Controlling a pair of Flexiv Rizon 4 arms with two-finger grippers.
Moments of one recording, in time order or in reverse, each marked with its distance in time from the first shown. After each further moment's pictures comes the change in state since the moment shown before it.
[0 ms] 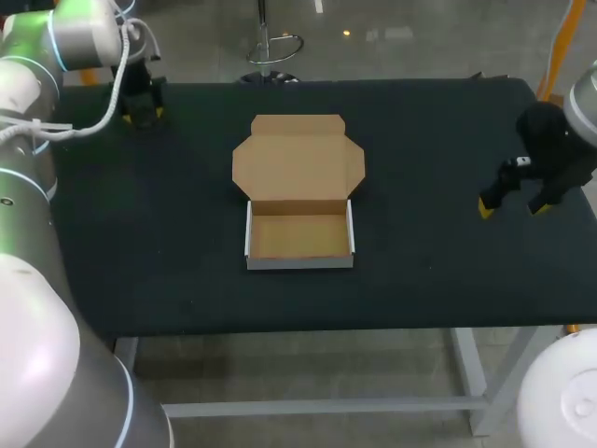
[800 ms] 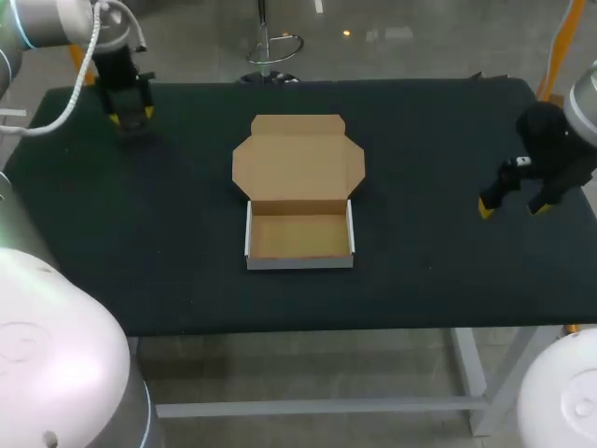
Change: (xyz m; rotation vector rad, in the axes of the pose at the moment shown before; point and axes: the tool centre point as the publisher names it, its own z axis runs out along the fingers) left arm -0.022 0.055 -0.060 -0.128 0.020 0.021; right arm 0.000 0.000 0.000 0.000 0.000 0.000
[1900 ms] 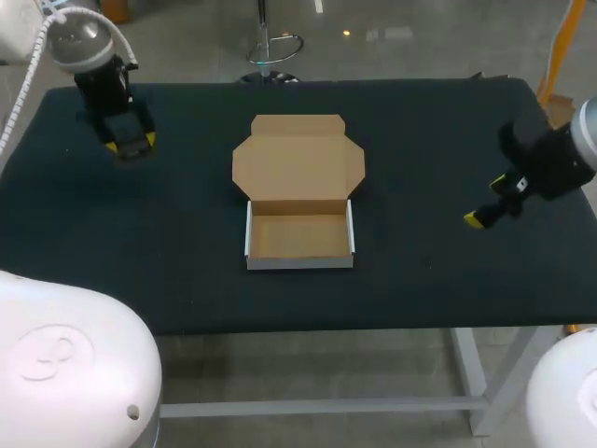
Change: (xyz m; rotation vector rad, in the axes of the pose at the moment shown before) left arm 0.004 0.173 -0.075 -0.039 0.111 0.107; right arm 0.022 0.026 0.015 -0.235 0.091 -0.667
